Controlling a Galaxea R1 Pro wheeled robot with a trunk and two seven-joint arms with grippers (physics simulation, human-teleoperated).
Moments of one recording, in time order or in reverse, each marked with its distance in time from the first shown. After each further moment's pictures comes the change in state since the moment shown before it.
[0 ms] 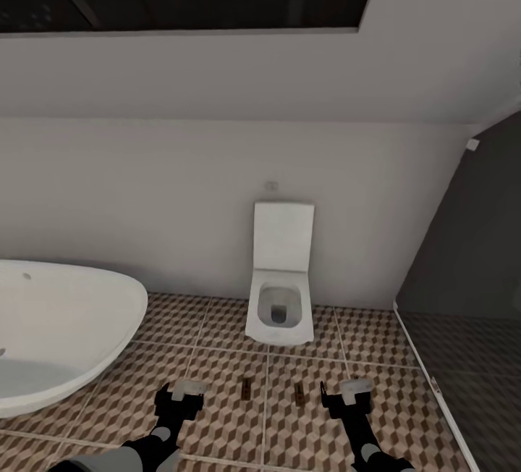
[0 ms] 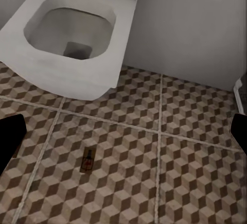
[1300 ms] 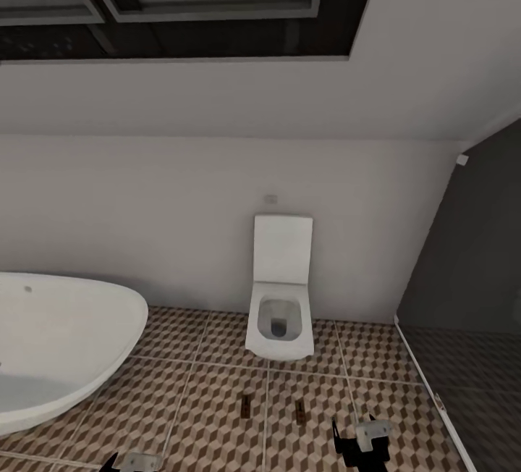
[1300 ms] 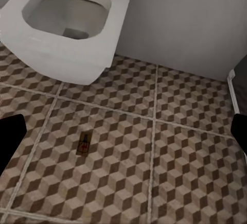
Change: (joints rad) left arm 0.232 0.134 0.002 0.003 0.005 -0.160 0.003; right arm 0.135 -0.033 0.001 0.003 -0.001 -0.077 0.005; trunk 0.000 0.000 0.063
